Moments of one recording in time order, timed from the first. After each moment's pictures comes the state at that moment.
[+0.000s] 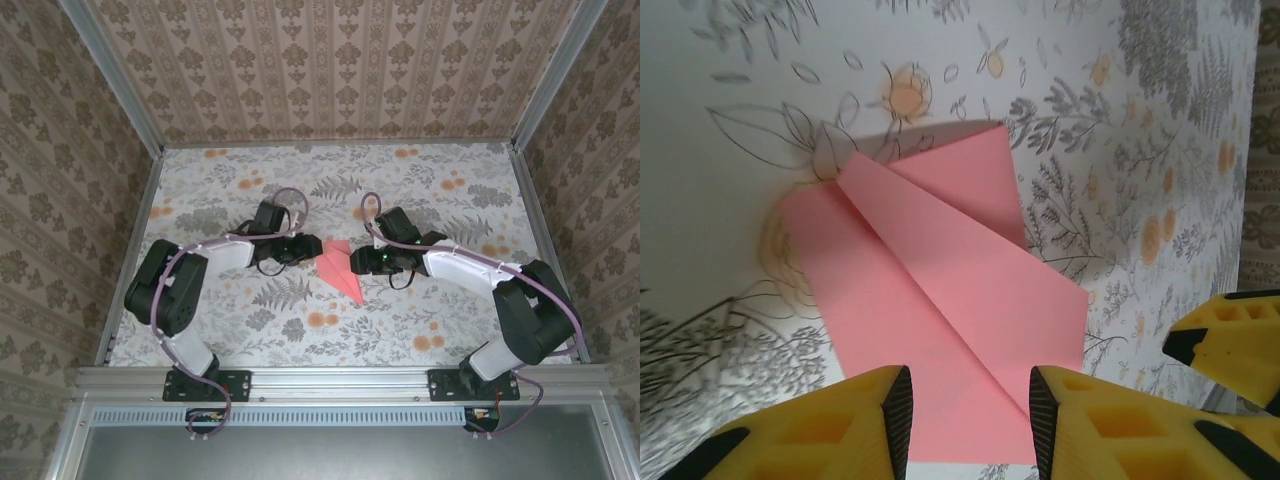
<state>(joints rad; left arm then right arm) -0.52 1.72 0.88 -0.04 0.59 -0.69 0.53 1.52 0.88 -0.35 -0.26 0.47</state>
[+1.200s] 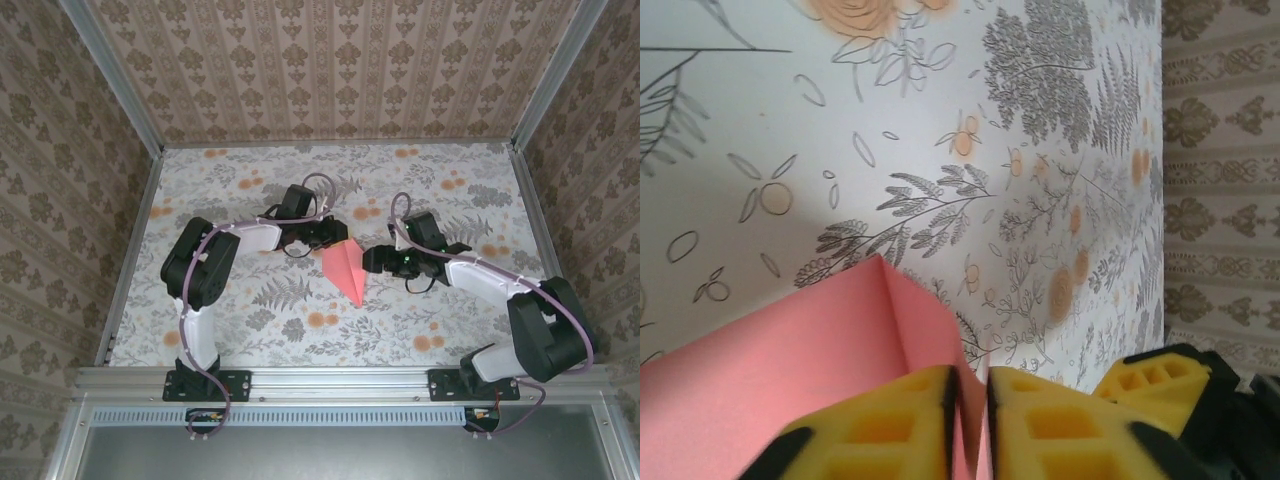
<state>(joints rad) -0.59 1.97 1.15 0.07 0.69 -0.75 0.36 1.40 0.70 -0.21 -0.45 0.53</state>
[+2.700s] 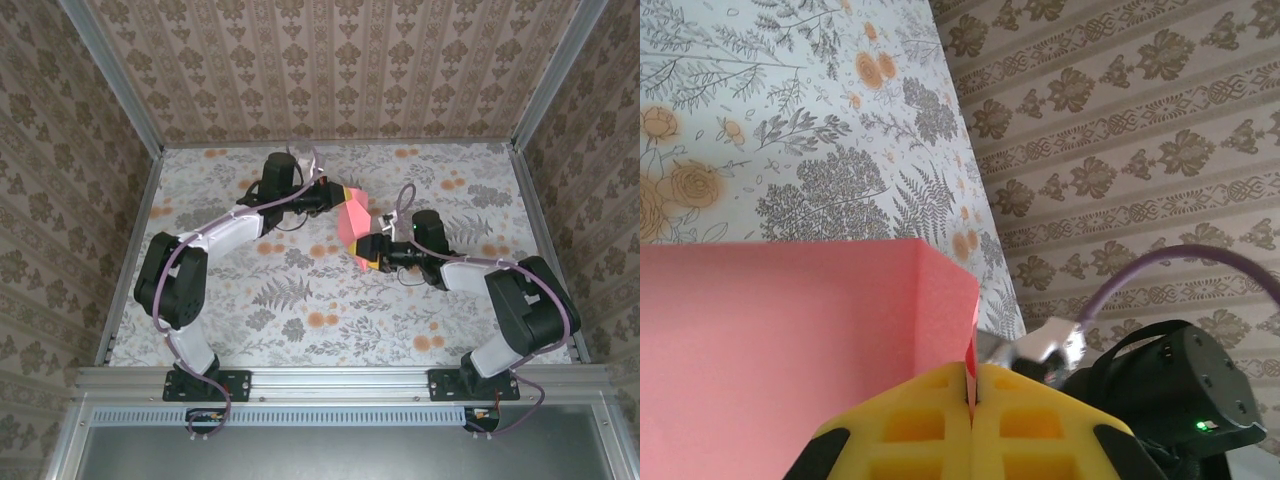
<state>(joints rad) -0.55 1.77 1.24 0.13 0.76 -0.86 0.31 1.54 0.59 0.49 -0.91 0.87</state>
